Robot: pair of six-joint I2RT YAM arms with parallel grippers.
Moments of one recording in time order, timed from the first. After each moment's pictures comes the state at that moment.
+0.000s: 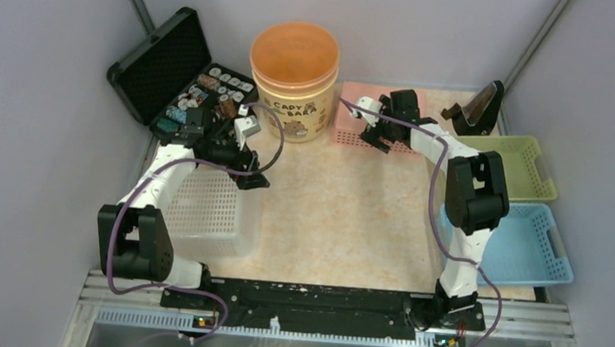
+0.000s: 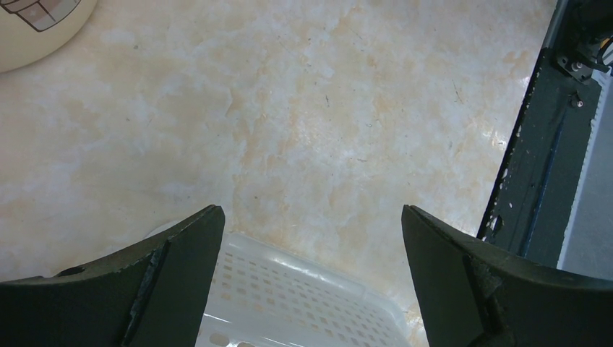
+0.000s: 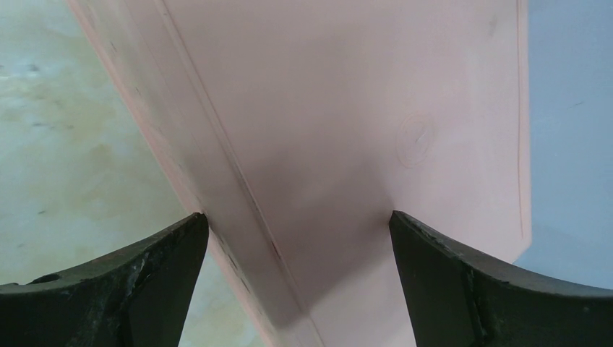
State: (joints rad) left arm -0.01 1.41 1.05 -0.71 0.97 0.61; right arm 0.31 1.97 1.43 -0.23 -0.12 -0.92
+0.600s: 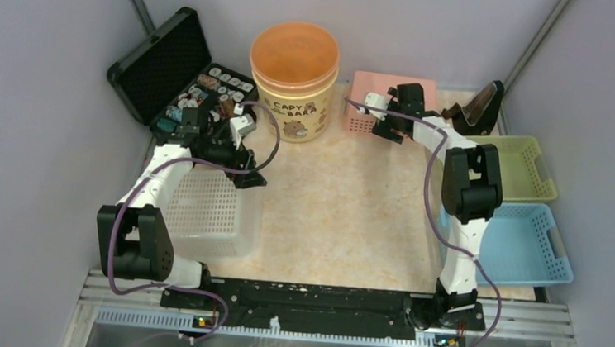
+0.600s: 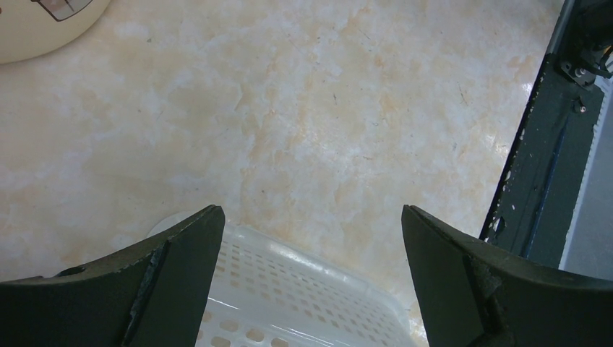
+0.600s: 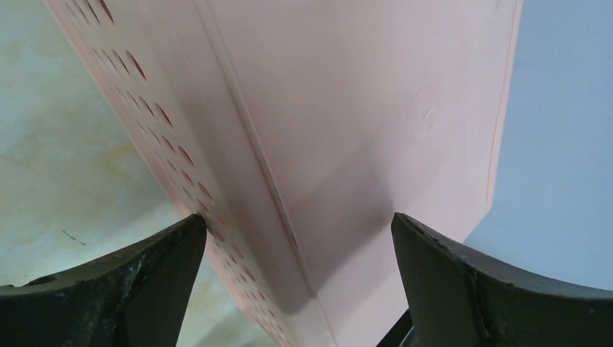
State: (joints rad) left arm 0.02 1.41 1.05 -0.72 0.98 0.62; right arm 0.25 2.11 1.59 -0.22 0.02 -1.09
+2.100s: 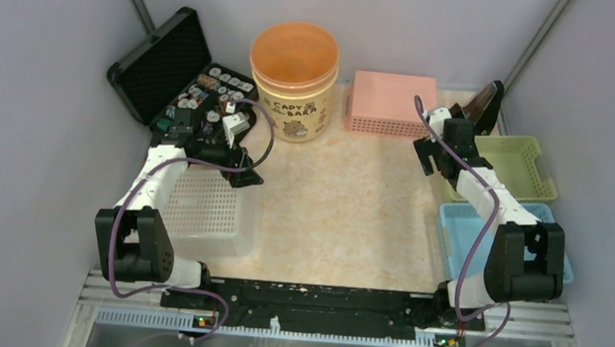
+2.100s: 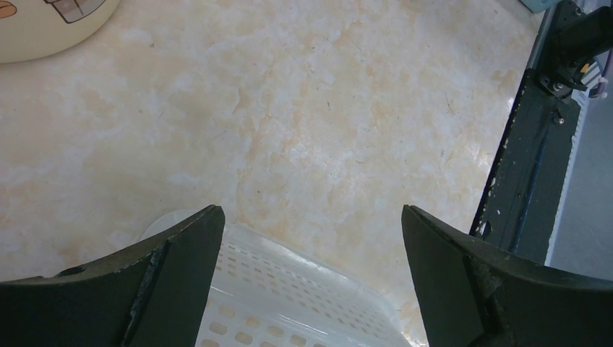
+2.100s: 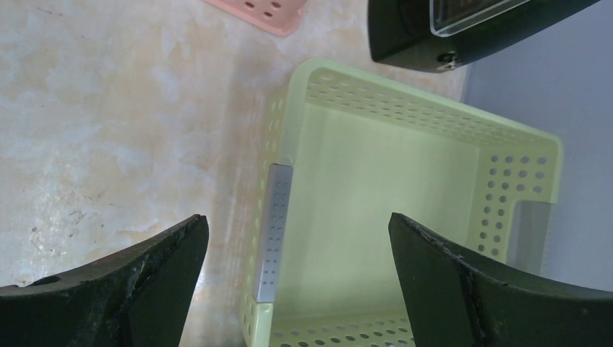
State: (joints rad) left arm 0.07 1.40 1.05 -0.74 1.04 0.63; right arm 0.11 1.42 0.96 -0.21 0.24 -0.44
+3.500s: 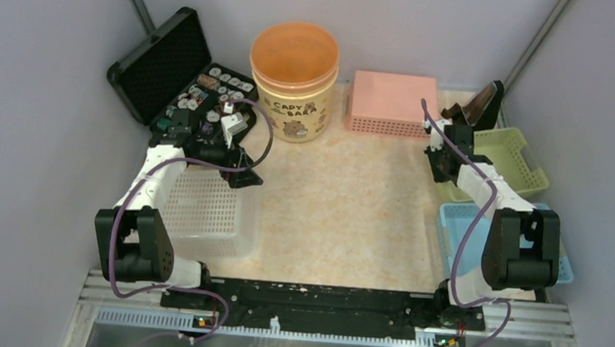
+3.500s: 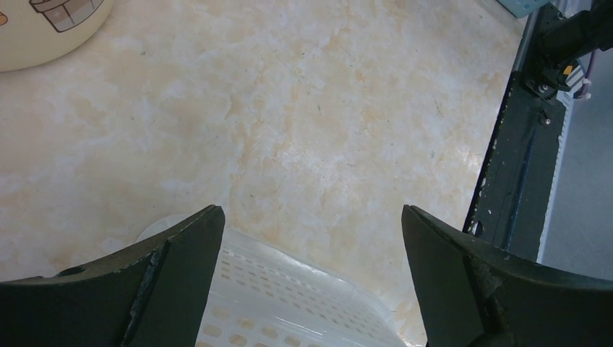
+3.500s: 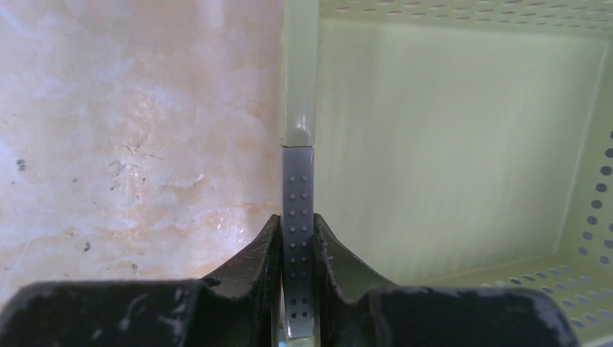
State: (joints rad) left arm 0.08 1.40 1.05 -0.77 1.08 0.65; right arm 0.06 1.53 0.96 -0.34 0.12 -0.32
